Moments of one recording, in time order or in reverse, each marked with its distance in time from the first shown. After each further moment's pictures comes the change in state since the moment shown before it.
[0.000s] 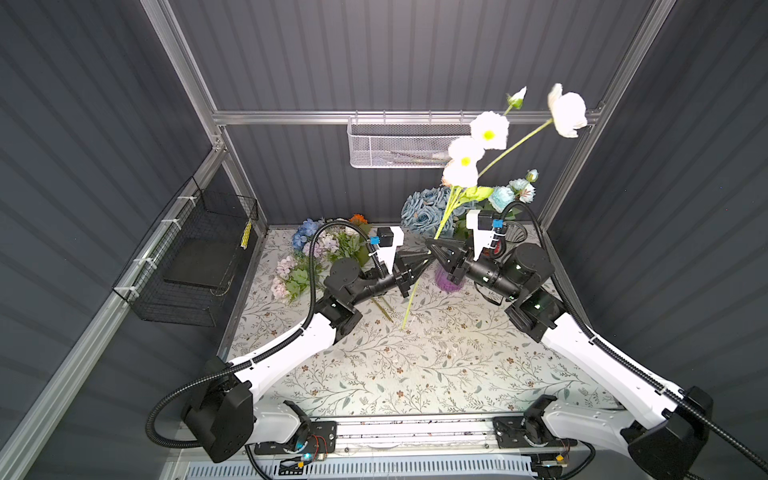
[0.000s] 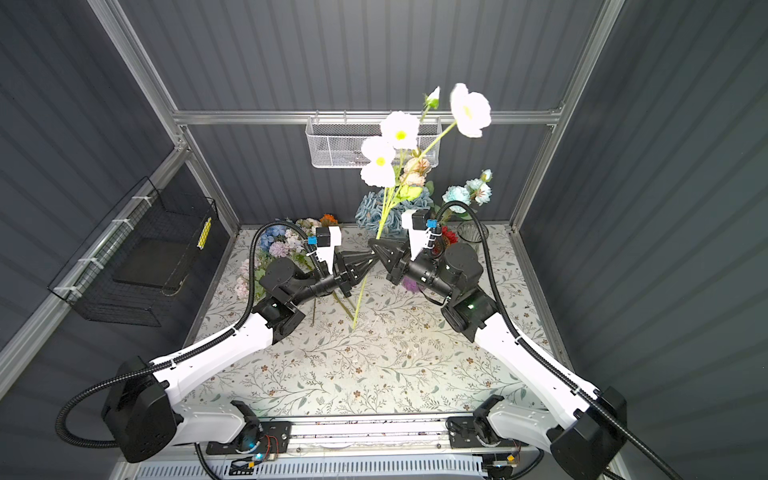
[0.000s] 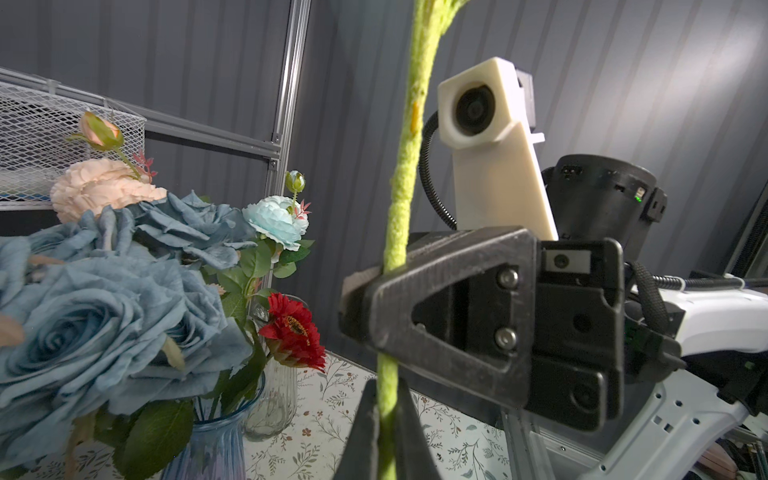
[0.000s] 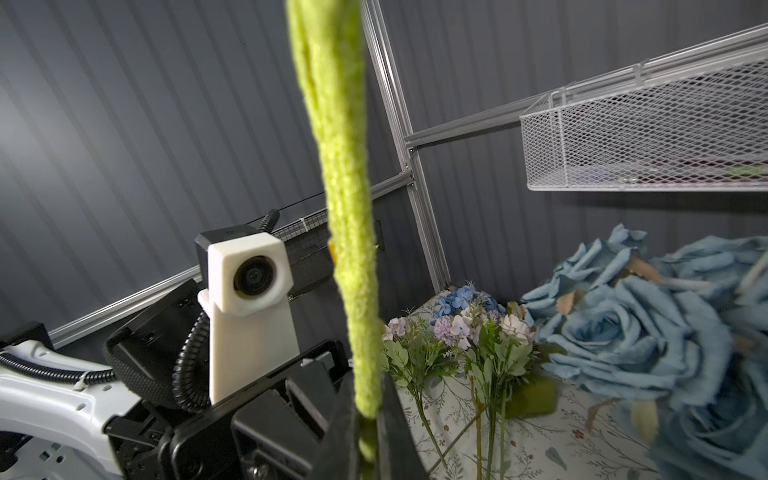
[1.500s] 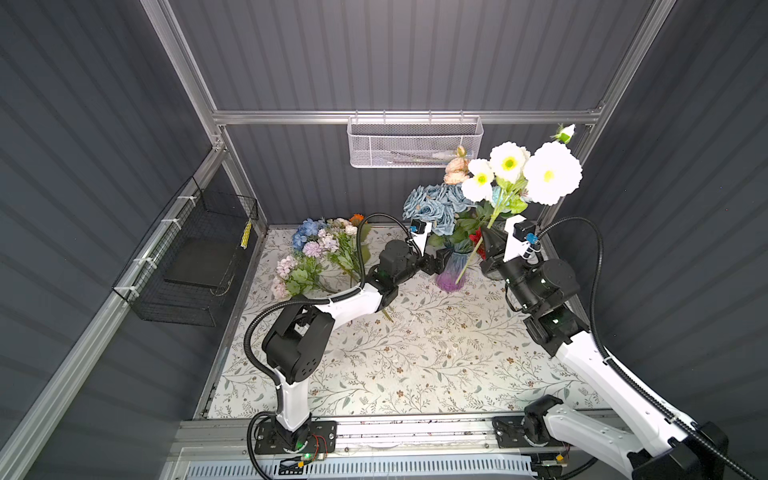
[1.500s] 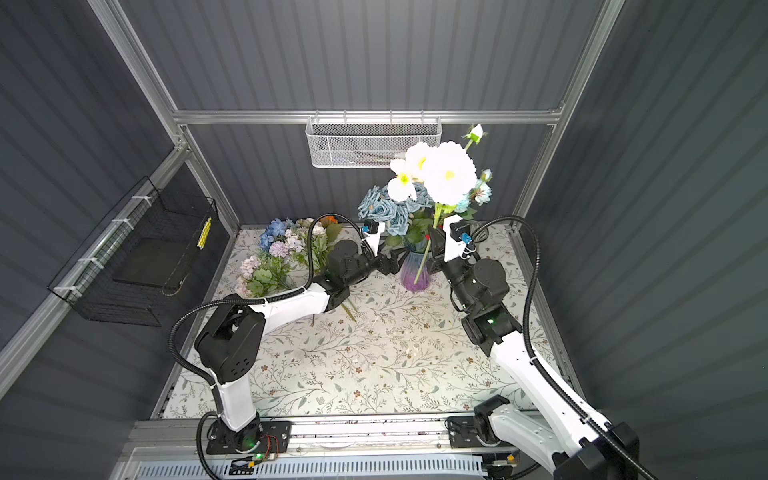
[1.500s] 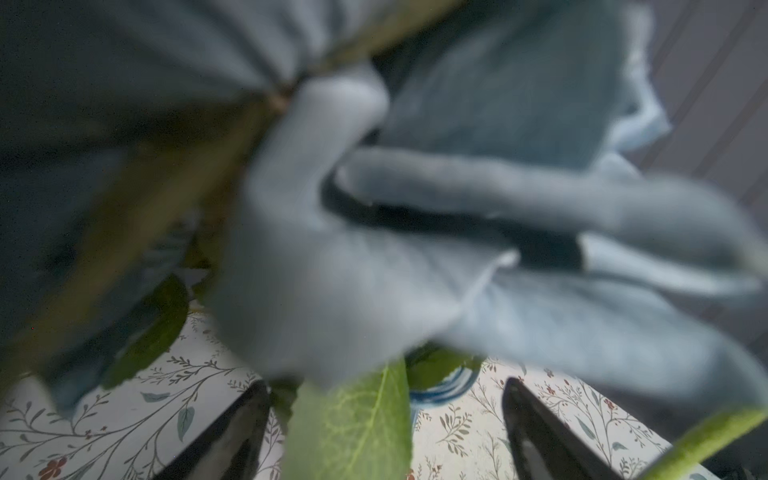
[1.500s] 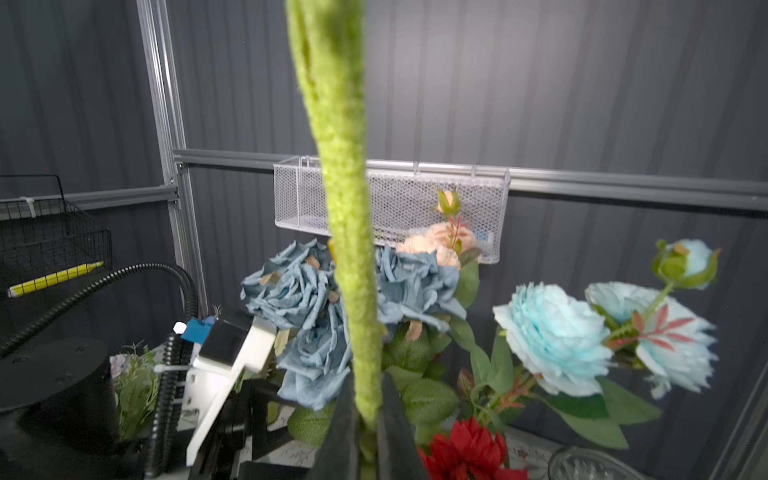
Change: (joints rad) left arm 0.020 0.566 0.346 -0.098 -0.346 0.127; right arm -0.180 -0.143 -0.171 0.100 0.426 -0.443
